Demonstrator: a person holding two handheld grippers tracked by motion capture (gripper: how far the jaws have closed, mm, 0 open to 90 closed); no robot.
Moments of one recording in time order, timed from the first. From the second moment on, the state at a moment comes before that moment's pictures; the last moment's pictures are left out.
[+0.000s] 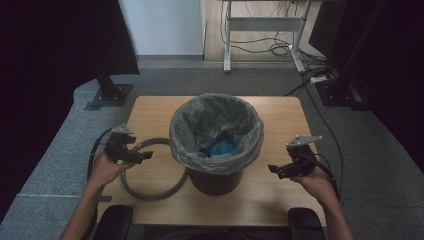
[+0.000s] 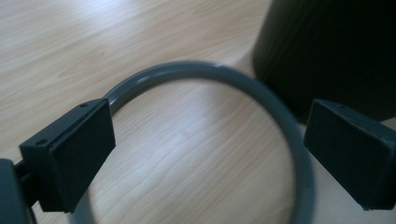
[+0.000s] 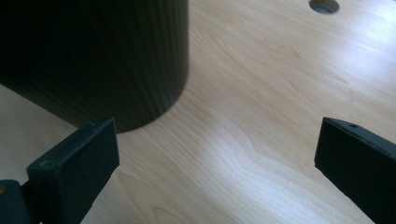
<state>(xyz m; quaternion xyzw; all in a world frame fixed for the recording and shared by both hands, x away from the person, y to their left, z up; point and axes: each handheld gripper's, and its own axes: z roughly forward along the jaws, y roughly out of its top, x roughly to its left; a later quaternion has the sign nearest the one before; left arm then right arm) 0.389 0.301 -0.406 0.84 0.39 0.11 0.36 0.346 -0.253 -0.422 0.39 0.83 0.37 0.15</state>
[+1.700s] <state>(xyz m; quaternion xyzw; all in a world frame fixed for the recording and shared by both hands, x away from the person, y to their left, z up) 0.367 0.165 -0.278 0.92 0.13 0.04 0.36 0.342 -0.135 -0.287 0.15 0.90 0.40 0.01</state>
